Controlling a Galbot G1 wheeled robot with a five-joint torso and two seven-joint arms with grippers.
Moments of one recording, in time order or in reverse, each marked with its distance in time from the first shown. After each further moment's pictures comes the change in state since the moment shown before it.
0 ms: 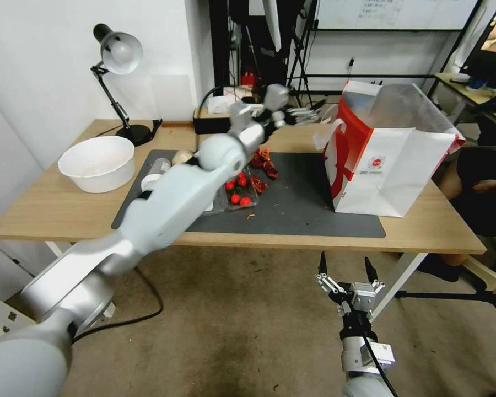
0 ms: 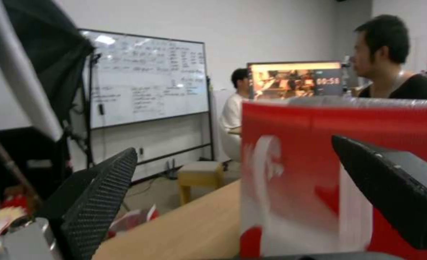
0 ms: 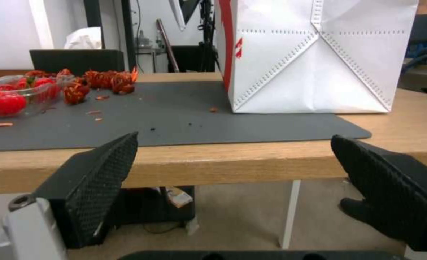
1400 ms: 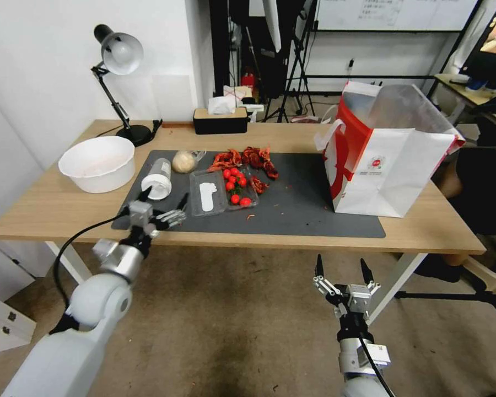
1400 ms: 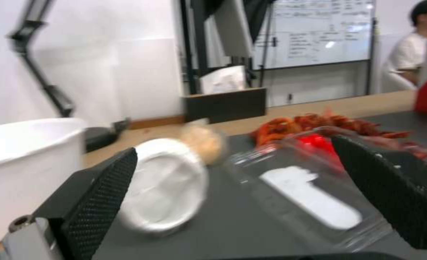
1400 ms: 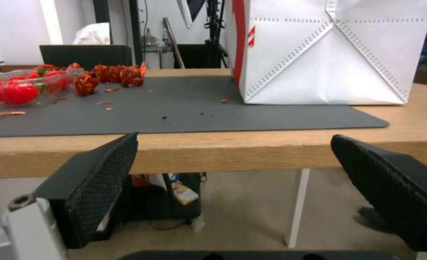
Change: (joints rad) left arm 1.048 0.117 -0.772 -0.488 0.360 -0.076 -0.068; right arm 0.013 -0.009 -0.020 -0.035 0.002 0.023 0.000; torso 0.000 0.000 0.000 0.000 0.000
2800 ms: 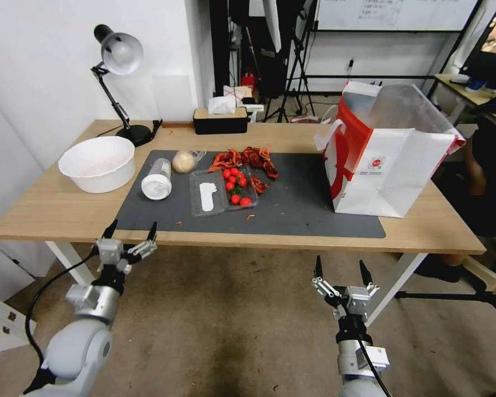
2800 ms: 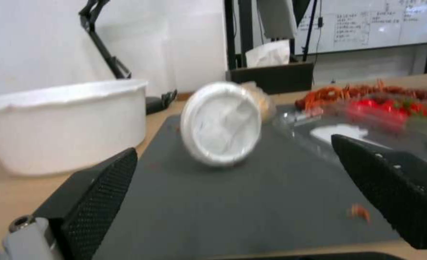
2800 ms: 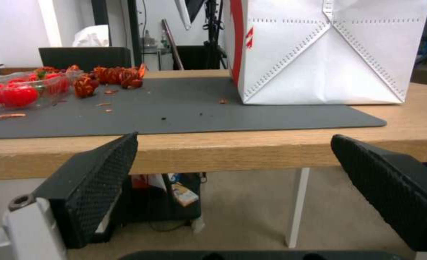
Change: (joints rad) left arm 0.122 -0.086 -0.091 -0.002 0.080 -0.045 -0.063; right arm -0.004 0.005 -0.003 -0.002 -0.001 0.013 0.003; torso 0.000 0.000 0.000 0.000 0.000
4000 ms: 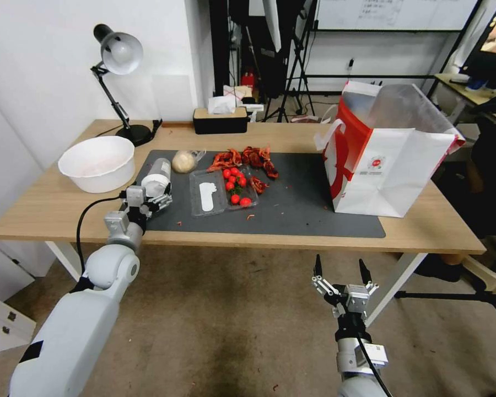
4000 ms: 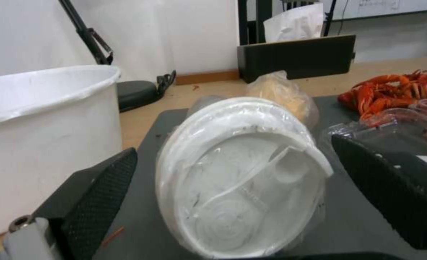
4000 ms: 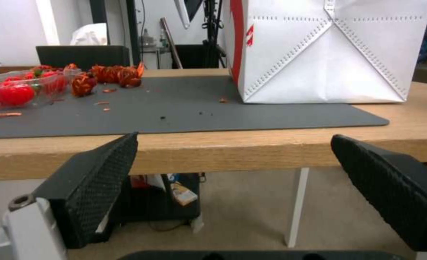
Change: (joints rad) left arm -0.391 0.073 0.198 0.229 -0.082 0.212 -0.140; right arm 0.008 0.007 0.002 -0.006 -0.002 -0.008 -0.001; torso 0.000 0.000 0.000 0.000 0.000
